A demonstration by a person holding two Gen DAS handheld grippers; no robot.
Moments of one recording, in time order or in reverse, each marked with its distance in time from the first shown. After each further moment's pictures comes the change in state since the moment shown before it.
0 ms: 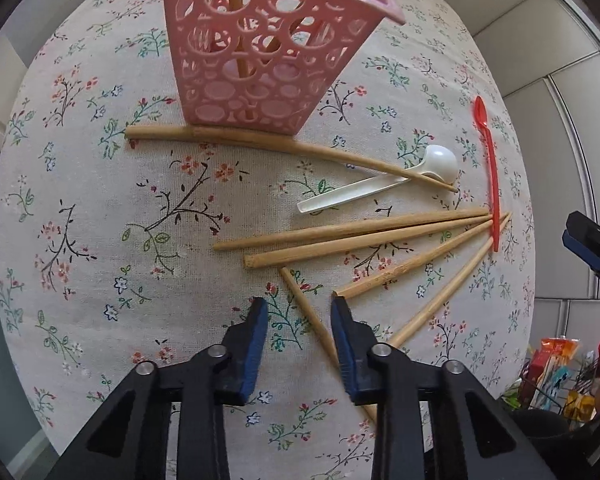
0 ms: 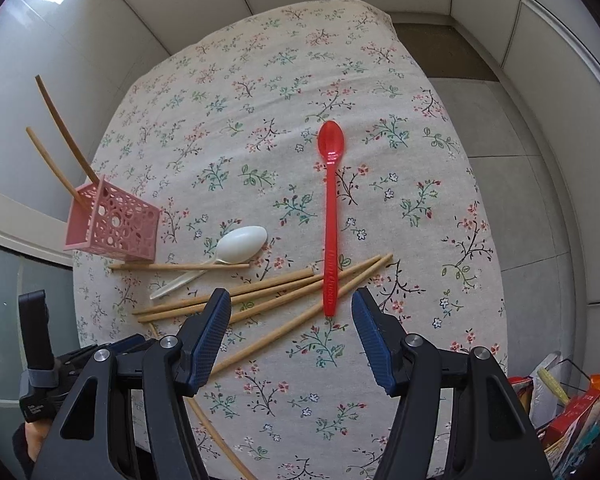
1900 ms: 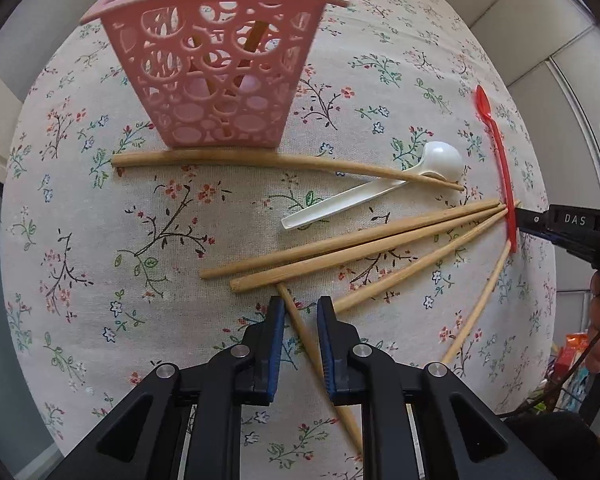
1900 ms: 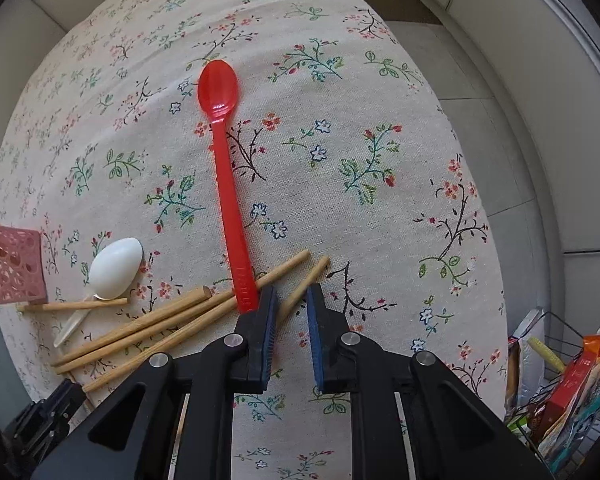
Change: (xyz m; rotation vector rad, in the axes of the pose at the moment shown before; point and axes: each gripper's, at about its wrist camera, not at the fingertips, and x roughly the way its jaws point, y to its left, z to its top) left arm 0.007 -0.027 0.002 0.091 -0.049 0.112; right arm 0.085 -0.027 0.020 0.153 0.132 -0.225
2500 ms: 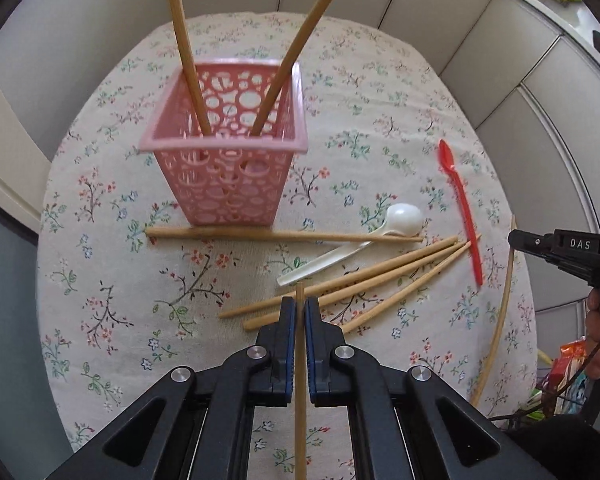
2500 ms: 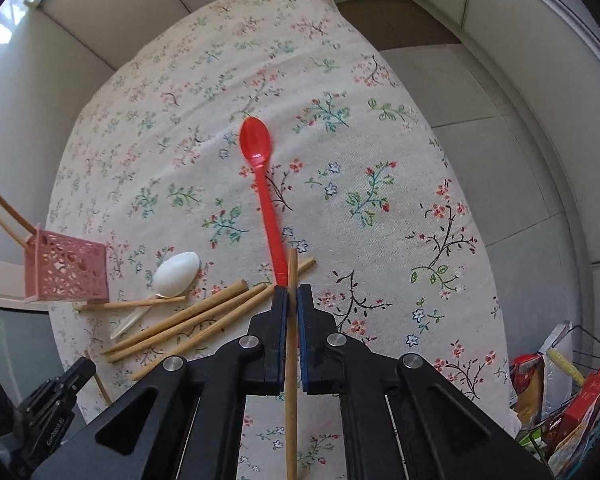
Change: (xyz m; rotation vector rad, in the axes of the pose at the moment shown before) left arm -0.066 -0.003 0.002 0.039 -0.218 -0.030; right arm -0.064 -0.038 -0.015 -0.017 -0.142 0.223
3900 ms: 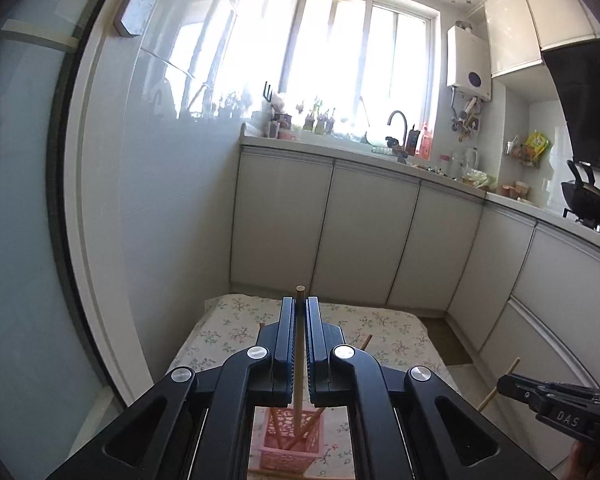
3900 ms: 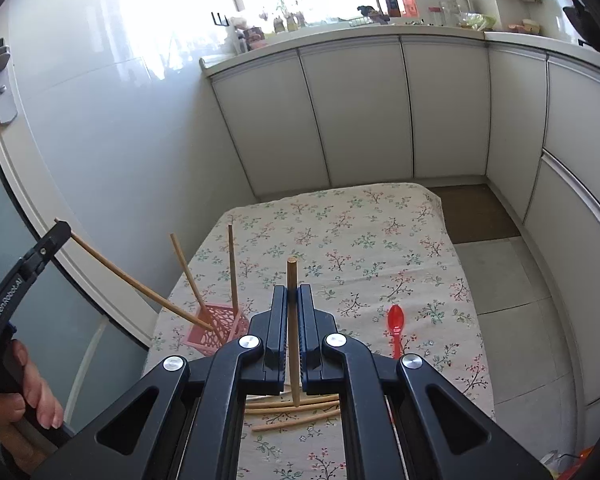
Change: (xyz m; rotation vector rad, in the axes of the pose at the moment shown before) left arm -0.205 -0.001 0.040 -0.058 -0.876 0.128; right arm -0.158 0.141 -0.030 -0.322 -0.528 0.169
